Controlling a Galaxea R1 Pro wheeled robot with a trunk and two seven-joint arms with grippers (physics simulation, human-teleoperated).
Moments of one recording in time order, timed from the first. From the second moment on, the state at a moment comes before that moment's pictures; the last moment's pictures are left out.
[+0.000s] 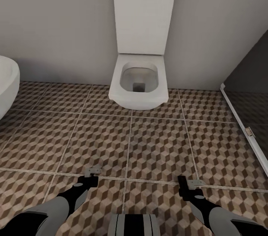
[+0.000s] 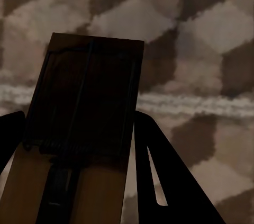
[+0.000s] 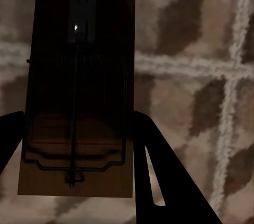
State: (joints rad) left arm -0.78 0.01 -0.09 -0.05 0.06 -0.10 0.05; right arm -0.73 -0.07 -0.11 0.01 0.16 -0.12 -0.14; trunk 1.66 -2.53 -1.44
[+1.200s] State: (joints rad) left arm -0.78 0.01 -0.09 -0.02 0.06 -0.11 0.05; right arm -0.73 -0.06 -0.11 0.01 0.16 -0.12 -0.14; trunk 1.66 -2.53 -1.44
